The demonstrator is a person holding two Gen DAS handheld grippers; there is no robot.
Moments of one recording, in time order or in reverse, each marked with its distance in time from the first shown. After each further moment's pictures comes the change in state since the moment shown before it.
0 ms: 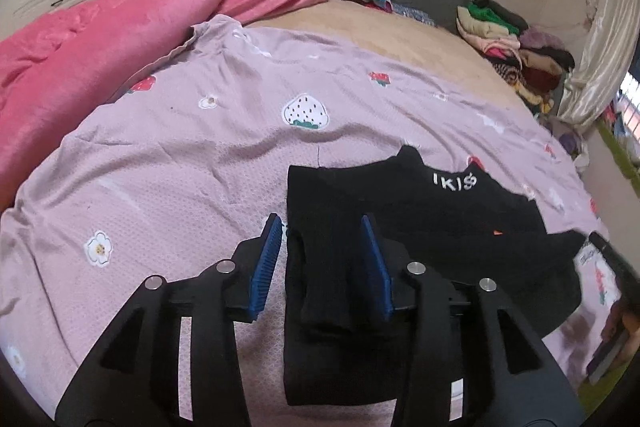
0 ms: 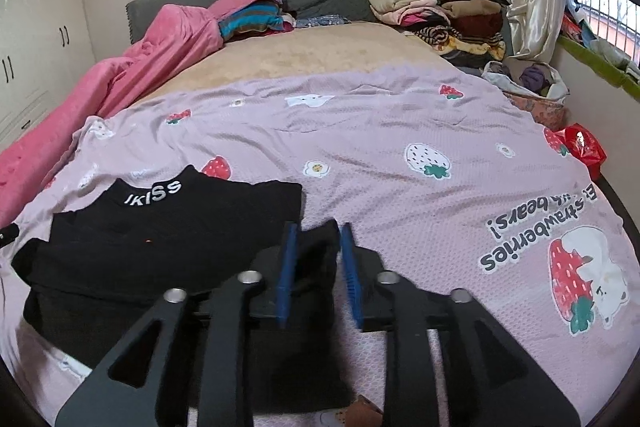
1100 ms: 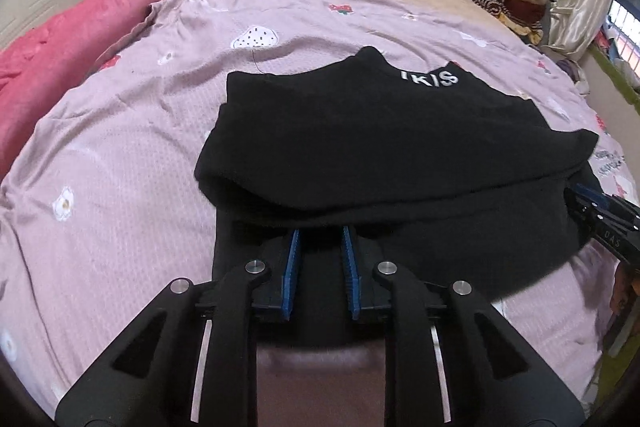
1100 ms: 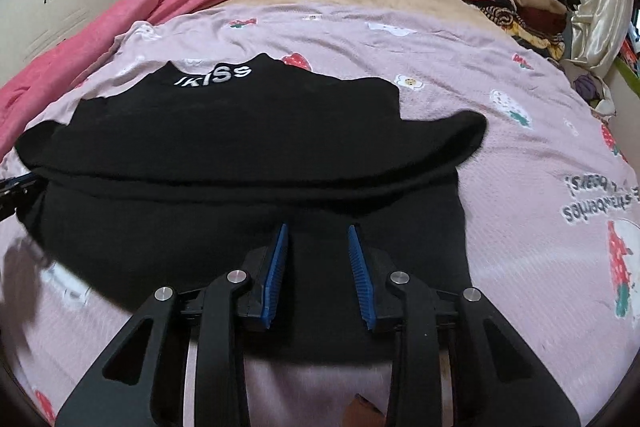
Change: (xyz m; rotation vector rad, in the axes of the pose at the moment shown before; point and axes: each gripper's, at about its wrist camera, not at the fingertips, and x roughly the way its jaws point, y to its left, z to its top) left arm 0.030 -0.045 -0.064 0.178 0.126 0.031; right arm 0.035 0.061 -0.059 -0.199 0.191 0.114
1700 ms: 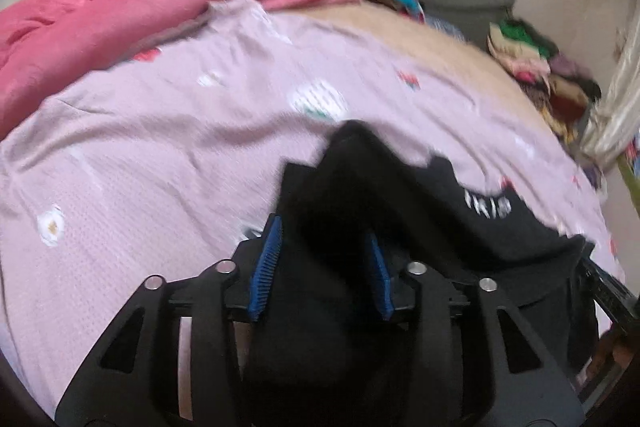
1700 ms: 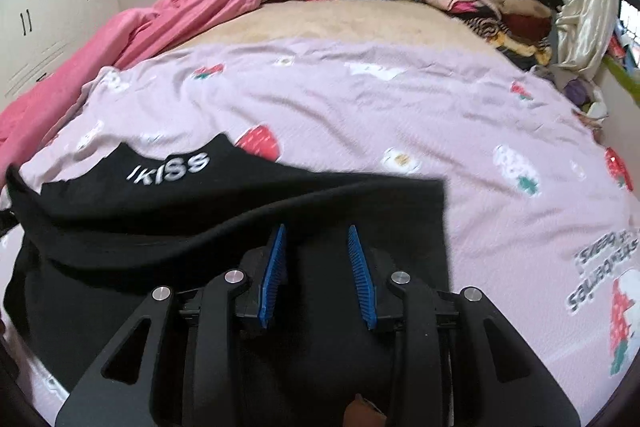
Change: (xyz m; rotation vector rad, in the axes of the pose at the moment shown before) left arm 0.019 0.054 0.053 -0.306 -0.173 0.039; right arm 0.029 -0.023 0.077 0.063 -0.090 -0.048
